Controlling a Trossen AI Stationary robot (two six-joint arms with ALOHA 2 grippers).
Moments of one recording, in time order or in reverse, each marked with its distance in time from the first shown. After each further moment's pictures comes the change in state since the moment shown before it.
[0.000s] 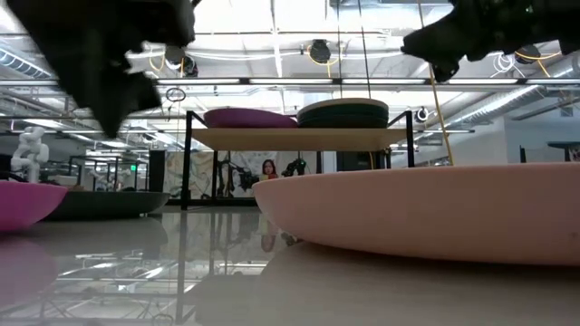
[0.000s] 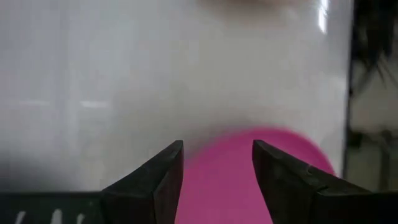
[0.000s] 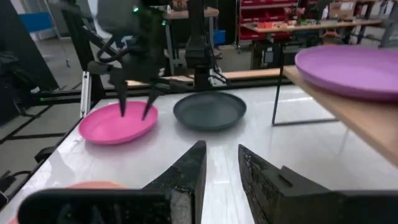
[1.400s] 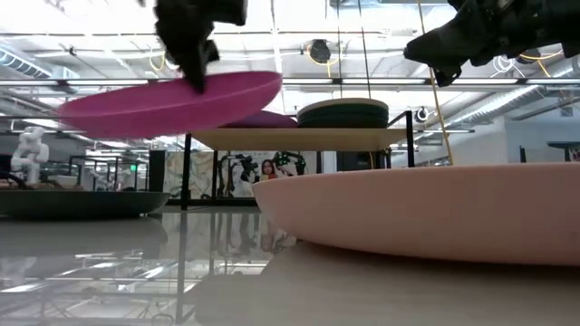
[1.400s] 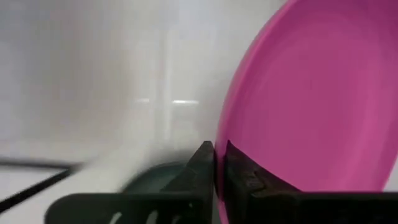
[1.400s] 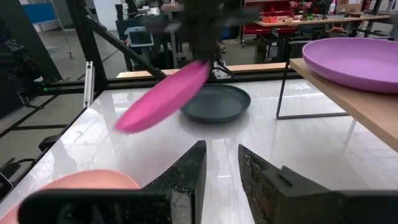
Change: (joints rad) left arm 0.290 0.065 0.413 -0.508 -0.244 0.386; right arm 0.014 0.000 -0.015 -0.012 -0.005 -0.005
